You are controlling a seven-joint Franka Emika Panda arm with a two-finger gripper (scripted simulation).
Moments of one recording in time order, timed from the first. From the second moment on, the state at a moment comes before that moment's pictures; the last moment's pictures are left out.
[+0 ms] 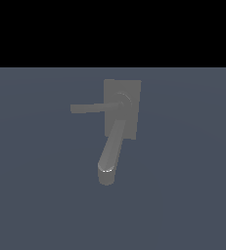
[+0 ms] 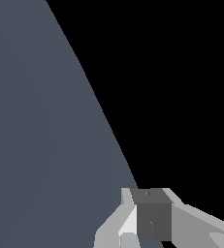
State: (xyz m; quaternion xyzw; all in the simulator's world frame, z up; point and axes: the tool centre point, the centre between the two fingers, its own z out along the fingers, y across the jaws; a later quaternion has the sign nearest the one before) arm -0.186 0.064 0.682 0.72 0.06 0.35 0.60
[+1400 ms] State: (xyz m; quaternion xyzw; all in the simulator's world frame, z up) arm -0.102 0.318 0.557 0.26 0.33 0.34 0.84
